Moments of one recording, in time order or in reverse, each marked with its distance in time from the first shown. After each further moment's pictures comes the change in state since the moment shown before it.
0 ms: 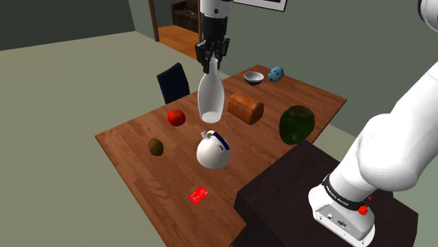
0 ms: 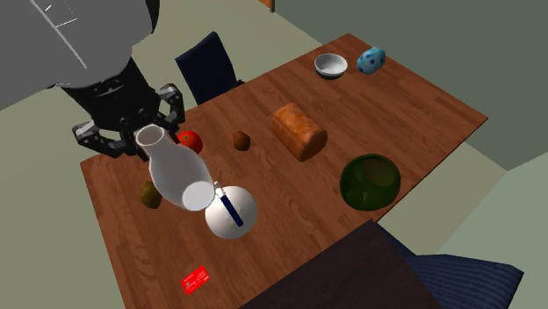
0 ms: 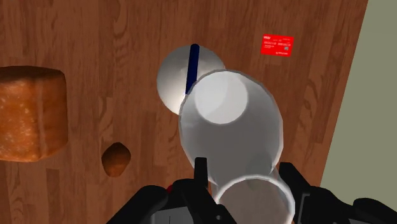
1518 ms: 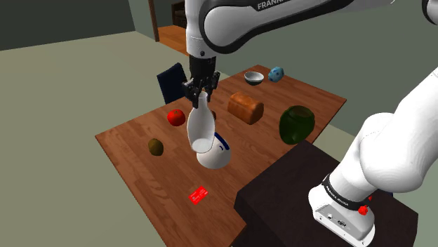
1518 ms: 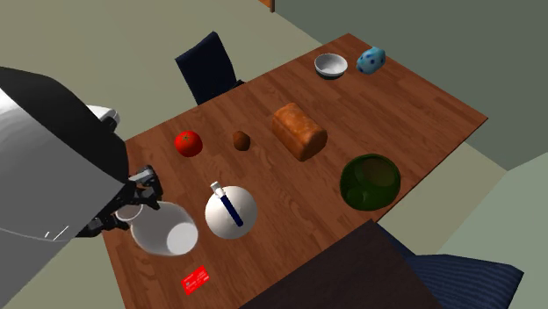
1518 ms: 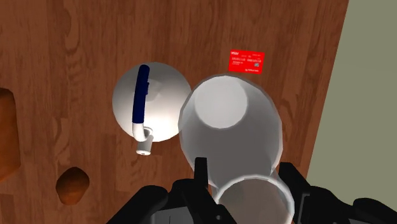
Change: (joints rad) arm 0.085 -0.039 0.104 -0.240 0.006 0.202 0.187
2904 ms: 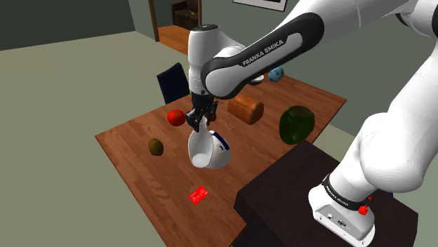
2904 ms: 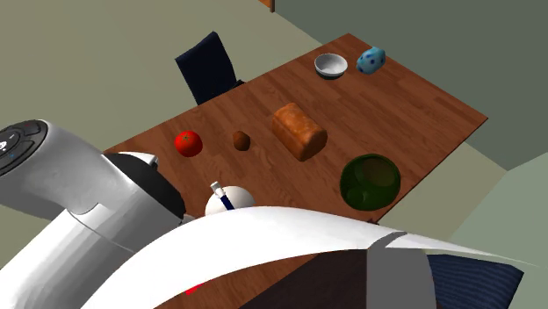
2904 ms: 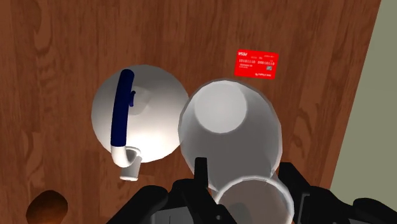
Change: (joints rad) arm 0.002 0.112 0.005 -0.170 -0.027 0.279 0.021
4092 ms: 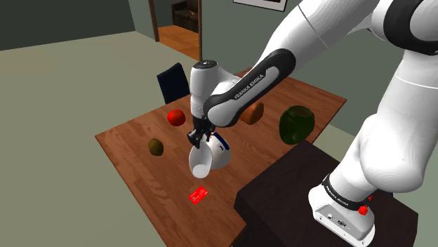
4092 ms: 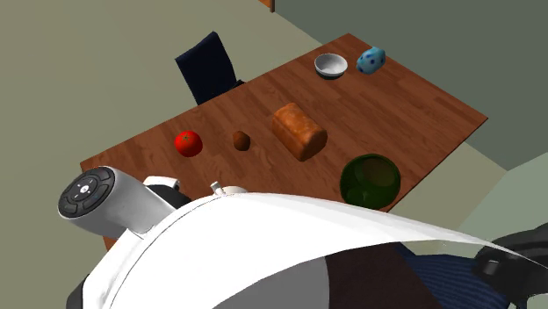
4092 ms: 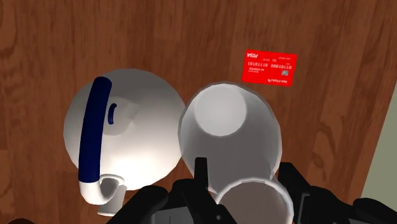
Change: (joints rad) arm 0.007 0.162 -0.009 -0.072 -0.056 0.231 0.041
